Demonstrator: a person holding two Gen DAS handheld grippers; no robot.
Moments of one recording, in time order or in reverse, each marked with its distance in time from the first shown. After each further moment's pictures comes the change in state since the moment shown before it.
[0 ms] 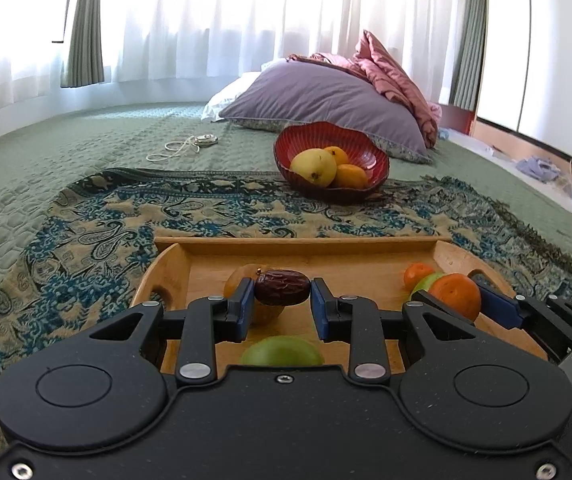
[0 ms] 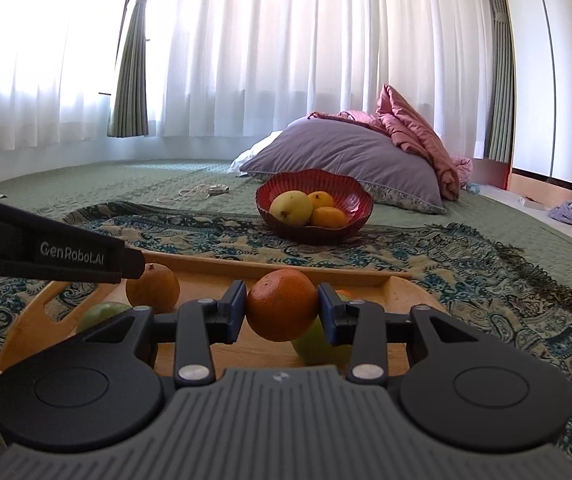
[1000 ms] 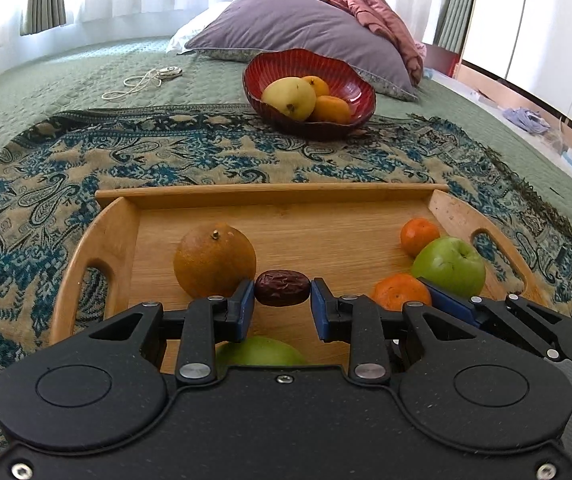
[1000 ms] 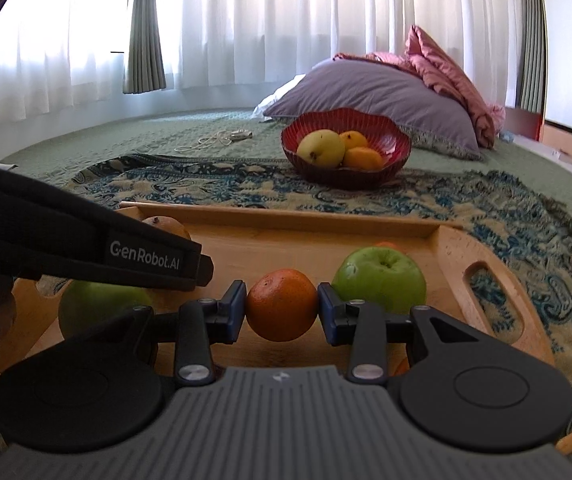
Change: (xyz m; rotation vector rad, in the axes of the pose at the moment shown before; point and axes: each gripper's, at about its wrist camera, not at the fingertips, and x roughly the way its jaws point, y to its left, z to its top) left arm 0.071 -0.005 0.004 0.002 0.218 -0.089; right arm 0.048 0.004 -0.007 0.035 0.170 0.091
